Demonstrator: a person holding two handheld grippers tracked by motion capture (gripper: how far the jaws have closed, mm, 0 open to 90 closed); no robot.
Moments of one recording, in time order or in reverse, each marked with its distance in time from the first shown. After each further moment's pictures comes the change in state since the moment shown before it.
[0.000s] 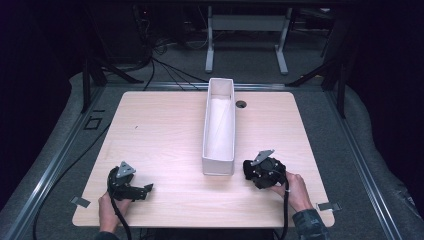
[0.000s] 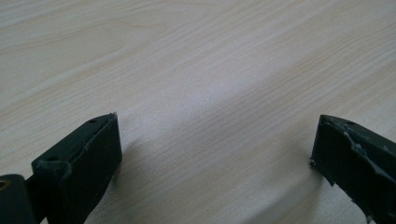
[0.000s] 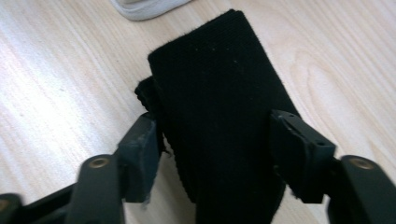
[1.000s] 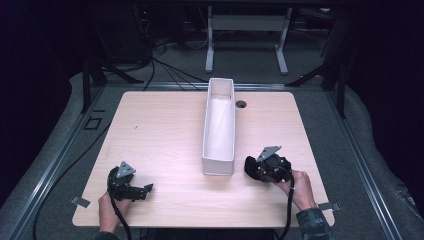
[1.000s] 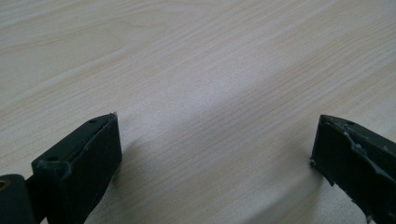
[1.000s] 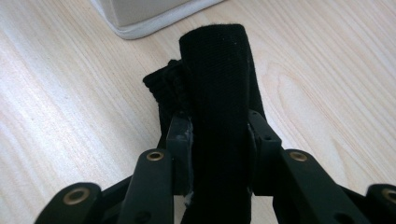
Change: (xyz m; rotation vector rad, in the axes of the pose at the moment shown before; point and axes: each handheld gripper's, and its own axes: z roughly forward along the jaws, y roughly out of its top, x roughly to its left) left arm 0.000 0.000 0.000 0.000 0.000 0.000; right arm -0.010 0.002 -0.021 -0.031 0.005 0.011
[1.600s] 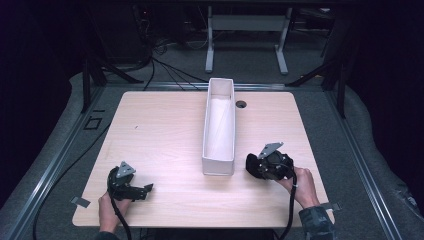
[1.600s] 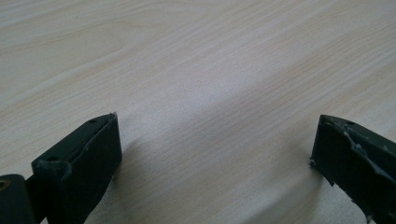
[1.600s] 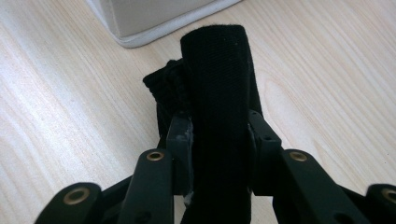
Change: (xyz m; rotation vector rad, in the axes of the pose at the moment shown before) left arm 0.000 0.000 0.000 0.000 0.000 0.000; right arm -0.004 0.008 -0.014 -0.013 -0.015 -0.019
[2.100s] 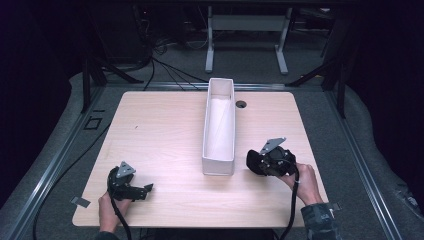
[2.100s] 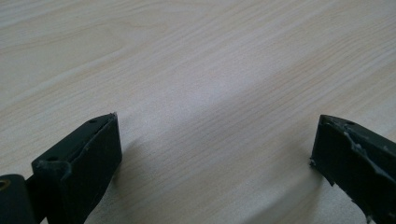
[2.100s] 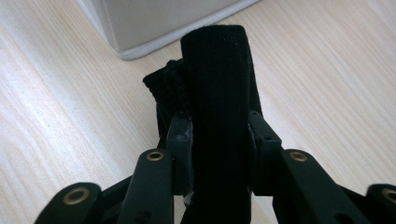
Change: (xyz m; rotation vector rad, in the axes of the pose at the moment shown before) left arm 0.000 0.000 0.000 0.000 0.000 0.000; right arm -0.008 0.008 -0.013 -0.011 0.008 0.006
